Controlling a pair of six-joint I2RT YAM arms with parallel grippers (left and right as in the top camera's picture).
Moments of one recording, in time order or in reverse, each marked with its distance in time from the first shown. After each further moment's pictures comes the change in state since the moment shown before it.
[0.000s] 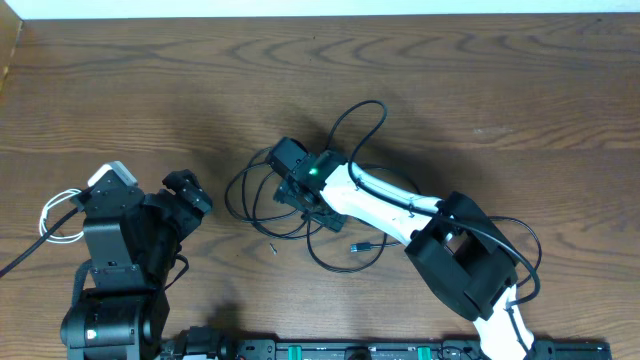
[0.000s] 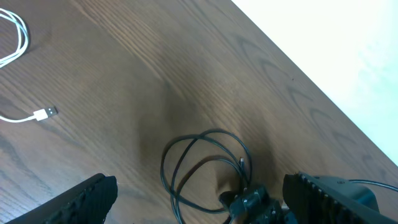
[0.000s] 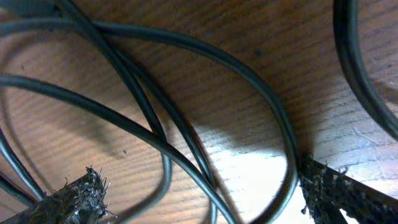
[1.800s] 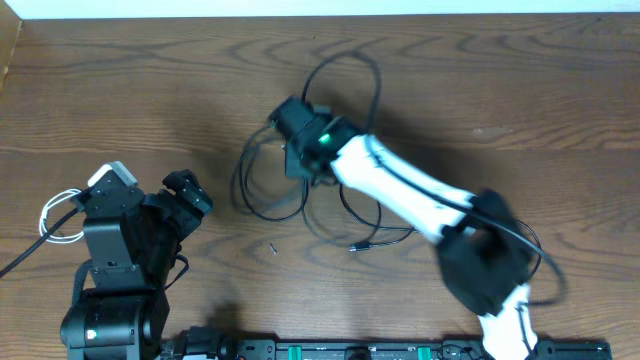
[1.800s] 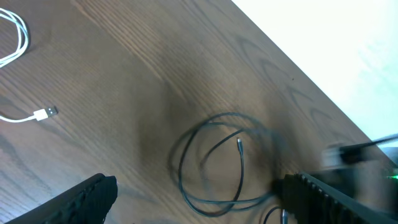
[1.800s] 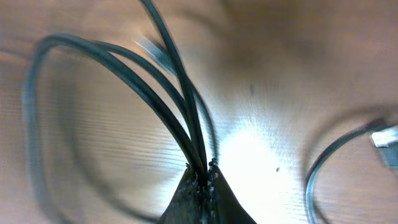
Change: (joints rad) left arm 0.000 0.000 0.000 0.000 0.000 0.000; right arm -0.091 -0.082 0.195 -0.046 0.064 -0.602
